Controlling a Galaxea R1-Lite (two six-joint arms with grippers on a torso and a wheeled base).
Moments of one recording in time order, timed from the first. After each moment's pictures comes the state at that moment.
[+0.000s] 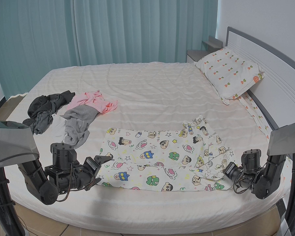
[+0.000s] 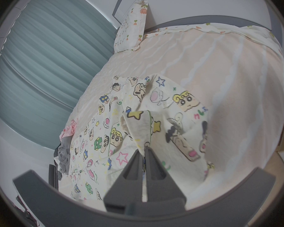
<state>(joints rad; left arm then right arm) -0.29 2.10 -0.41 -1.12 -0.22 -1.17 0.20 2.30 -0.35 -1.28 -0.08 0.90</state>
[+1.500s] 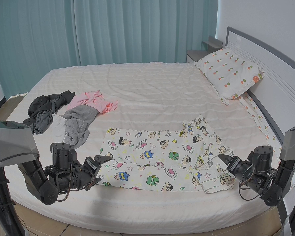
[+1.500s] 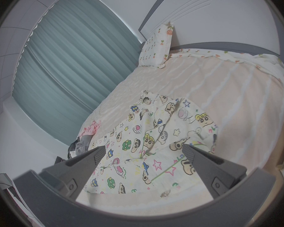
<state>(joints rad) -0.29 2.10 -0.41 -1.12 -0.22 -1.17 0.30 2.12 -0.24 -1.42 -0.11 0.80</state>
